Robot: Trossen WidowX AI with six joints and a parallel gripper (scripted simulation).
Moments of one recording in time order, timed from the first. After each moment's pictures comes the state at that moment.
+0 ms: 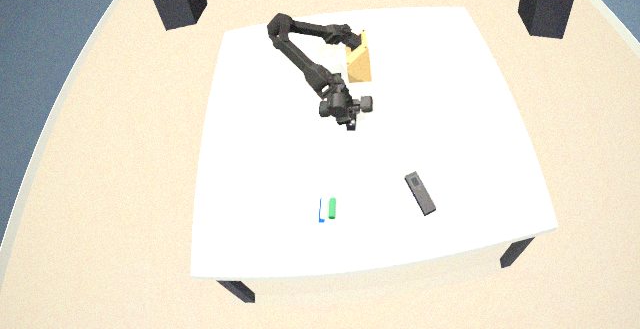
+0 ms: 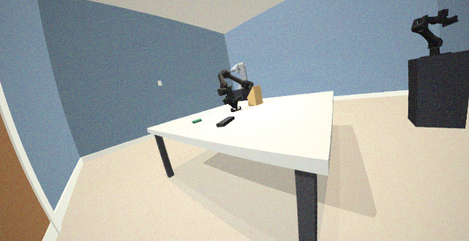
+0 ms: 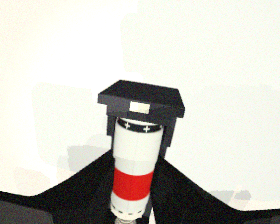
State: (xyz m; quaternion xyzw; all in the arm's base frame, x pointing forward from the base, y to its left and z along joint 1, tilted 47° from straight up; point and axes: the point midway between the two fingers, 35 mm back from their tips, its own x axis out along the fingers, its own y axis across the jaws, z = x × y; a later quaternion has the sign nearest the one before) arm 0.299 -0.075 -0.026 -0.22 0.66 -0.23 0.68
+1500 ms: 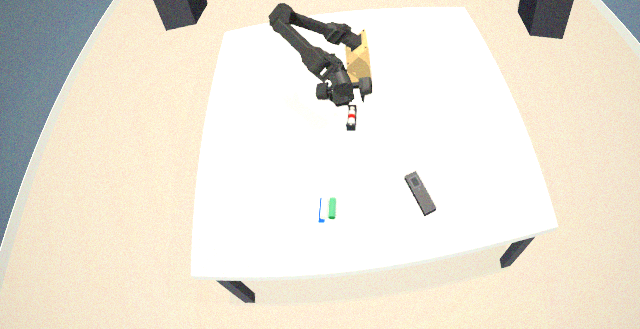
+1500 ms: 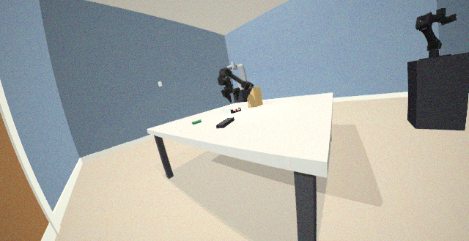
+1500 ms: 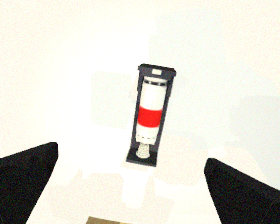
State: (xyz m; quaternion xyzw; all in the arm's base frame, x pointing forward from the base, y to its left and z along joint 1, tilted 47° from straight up) arm 0.288 -0.010 0.032 -0.22 0.66 -0.22 0.68
